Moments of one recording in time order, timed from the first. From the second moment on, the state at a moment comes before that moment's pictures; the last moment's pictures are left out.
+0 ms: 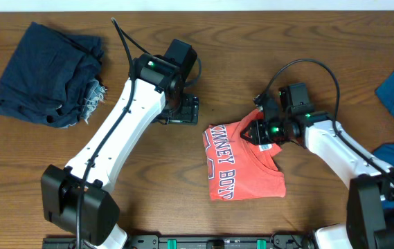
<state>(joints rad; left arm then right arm) -0.46 1.75 1.61 -1.32 0.02 -0.38 0.23 1.63 0.87 -0.45 -0.57 0.14</state>
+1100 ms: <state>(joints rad) -0.46 1.75 1.61 -1.31 0.02 -0.38 0.05 1.45 0.87 -0.88 -0.53 0.00</state>
